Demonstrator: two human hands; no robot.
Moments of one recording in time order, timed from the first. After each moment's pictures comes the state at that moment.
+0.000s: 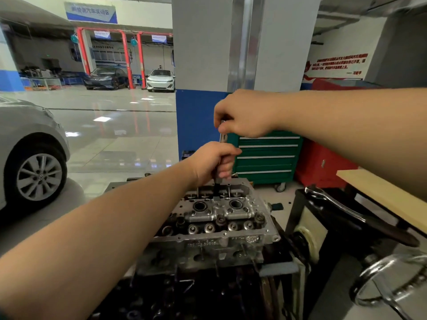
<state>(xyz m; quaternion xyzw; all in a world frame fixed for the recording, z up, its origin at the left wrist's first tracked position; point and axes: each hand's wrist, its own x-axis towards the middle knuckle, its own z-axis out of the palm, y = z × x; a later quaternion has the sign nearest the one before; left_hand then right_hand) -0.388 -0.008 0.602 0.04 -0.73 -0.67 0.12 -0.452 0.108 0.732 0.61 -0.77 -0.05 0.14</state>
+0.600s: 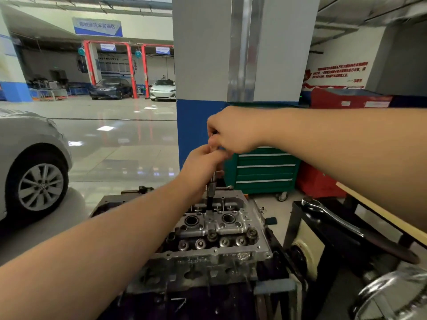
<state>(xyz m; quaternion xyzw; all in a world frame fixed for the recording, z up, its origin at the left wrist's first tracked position) -0.391 0.008 0.604 0.12 -0.70 -0.65 0.29 -0.452 0.106 0.728 0.59 -0.78 -0.11 0.17</state>
